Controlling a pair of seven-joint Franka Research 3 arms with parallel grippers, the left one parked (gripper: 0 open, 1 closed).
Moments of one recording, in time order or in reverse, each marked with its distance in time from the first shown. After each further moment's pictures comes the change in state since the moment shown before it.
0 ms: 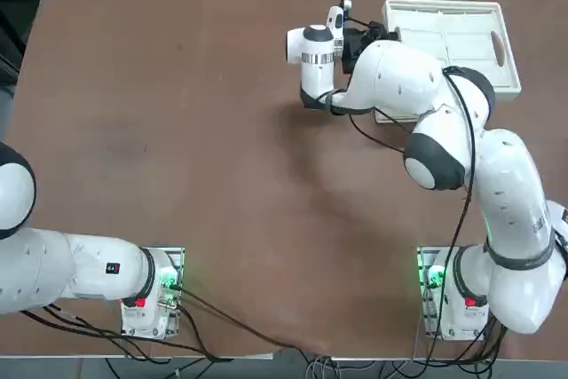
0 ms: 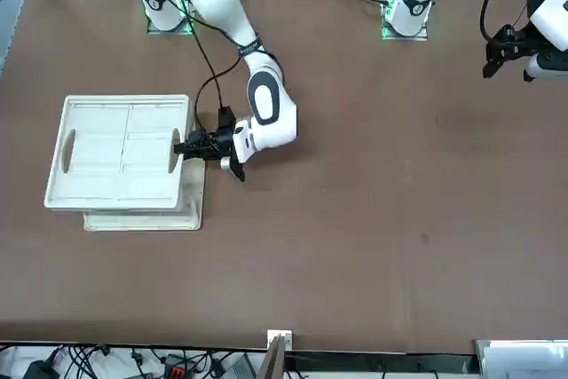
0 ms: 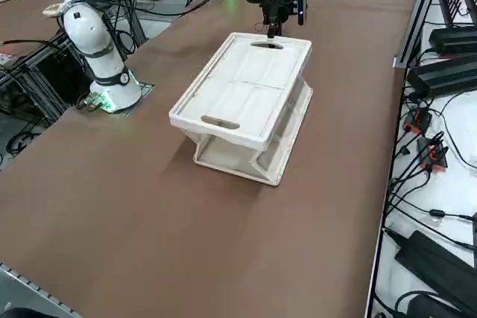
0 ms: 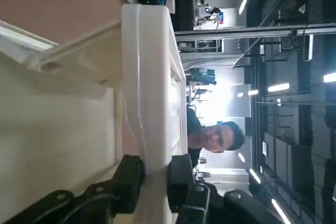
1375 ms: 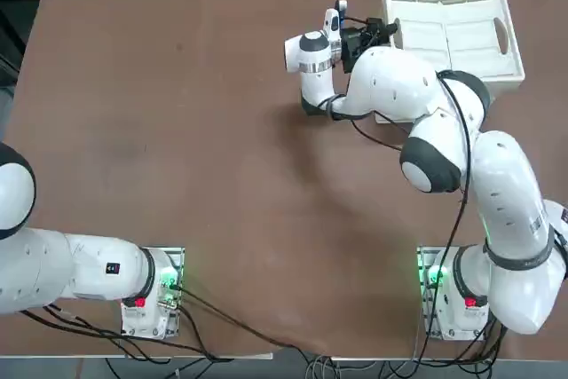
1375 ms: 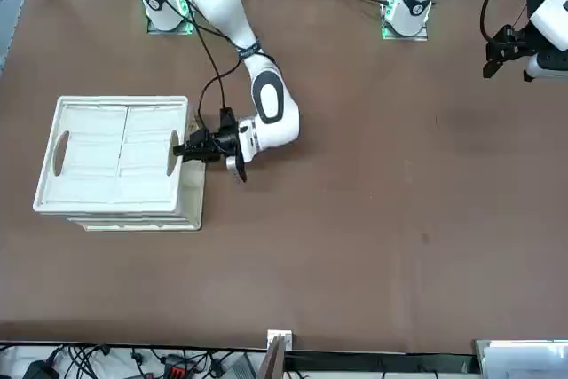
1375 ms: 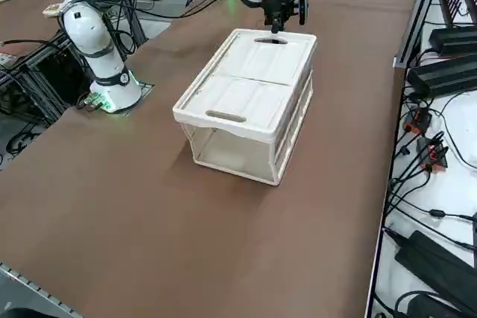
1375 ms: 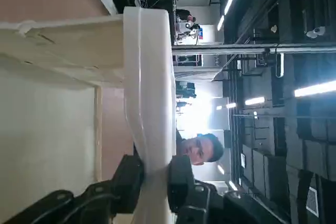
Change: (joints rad) arm 0.013 0.023 -0.004 -0.002 -0.091 -0.014 -0.048
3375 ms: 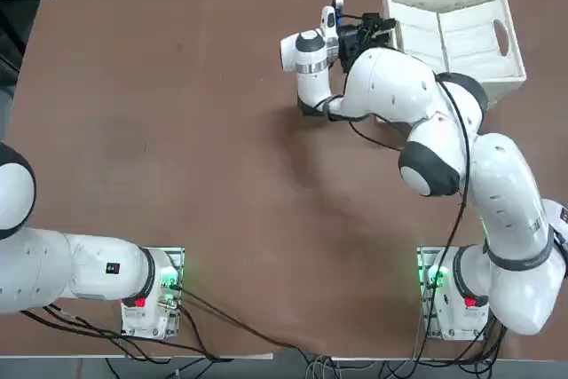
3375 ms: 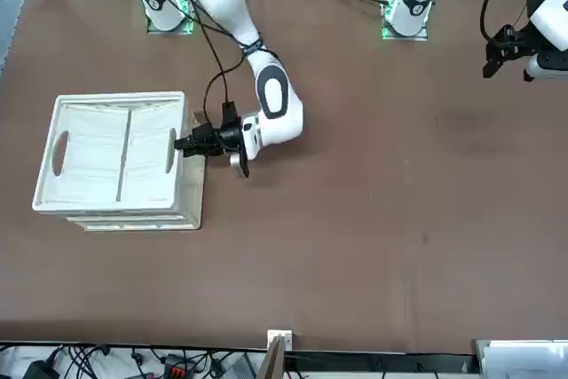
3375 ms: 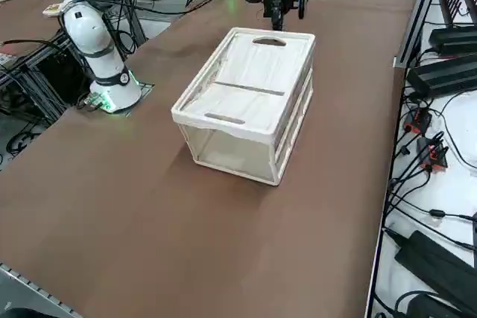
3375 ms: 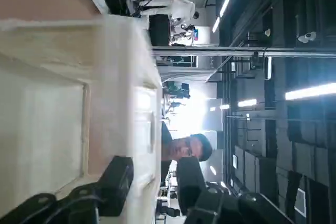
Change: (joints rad) arm 0.037 -0.005 -0.012 0.064 -0.025 -0.063 -0.077
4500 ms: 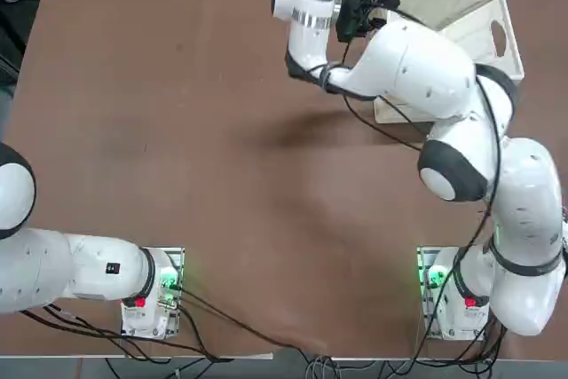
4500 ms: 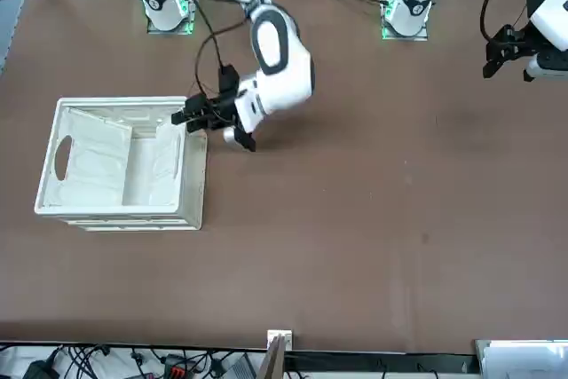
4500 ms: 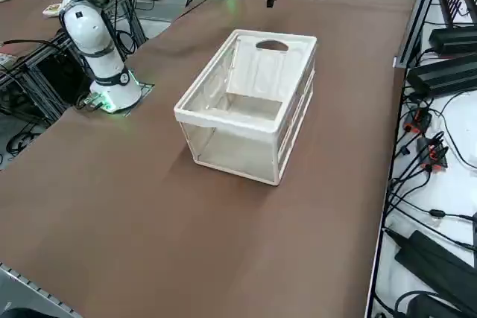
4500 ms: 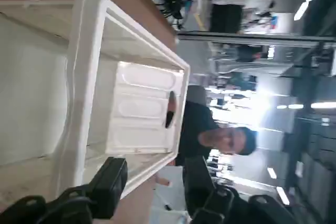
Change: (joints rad) arm -0.005 -0.229 -0.020 0.069 0.288 0.027 -0.198
